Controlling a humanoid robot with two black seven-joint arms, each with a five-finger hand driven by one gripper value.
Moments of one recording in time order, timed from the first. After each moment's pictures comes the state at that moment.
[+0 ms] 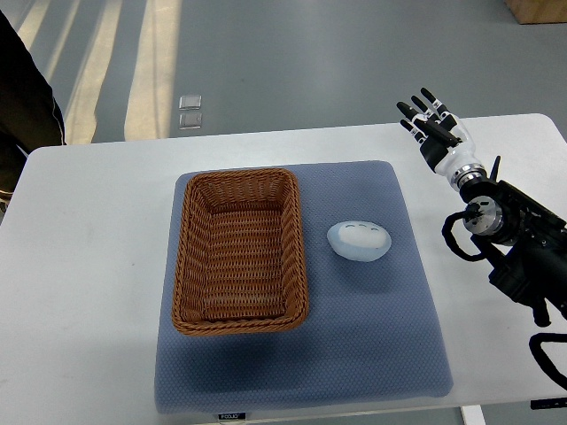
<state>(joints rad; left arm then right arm) -0.03 0.00 -0.14 -0.11 0.07 -0.04 -0.03 0.74 -0.12 0.93 0.50 -0.19 0.15 0.31</state>
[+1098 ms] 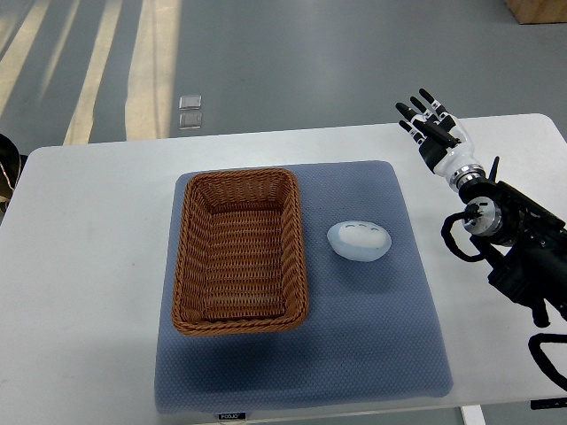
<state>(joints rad) -0.03 0.00 -0.14 -0.11 0.07 -0.04 -0.03 0.74 -0.11 0.92 0.50 -0.19 0.15 0.31</state>
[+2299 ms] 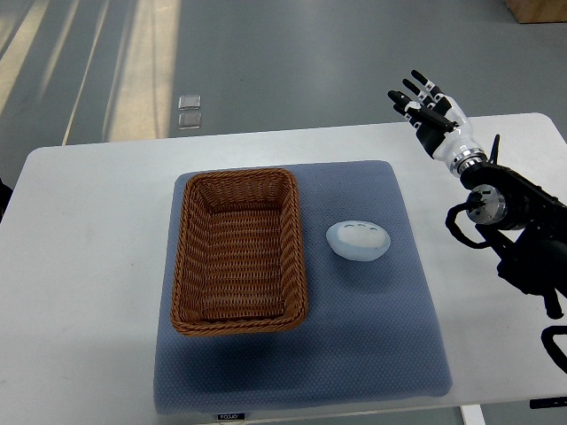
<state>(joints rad) -0.03 0.00 -0.14 -0.11 0.07 -0.04 -0.03 0.78 -0.17 0.86 0.60 -0.32 0.15 0.30</state>
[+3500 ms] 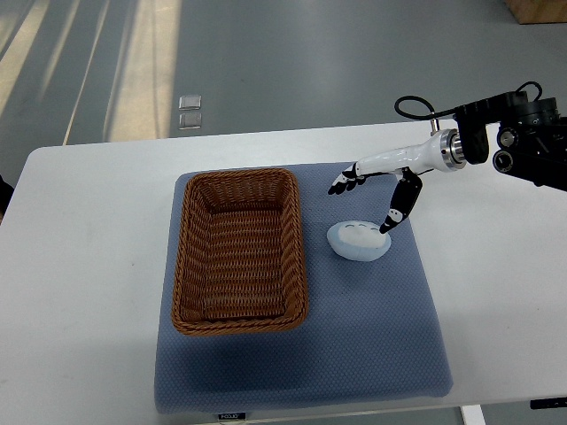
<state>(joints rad) -0.03 0.00 -0.14 -0.11 0.07 -0.04 -0.03 1.33 -0.56 -0.19 1.09 -1.11 0.39 0.30</state>
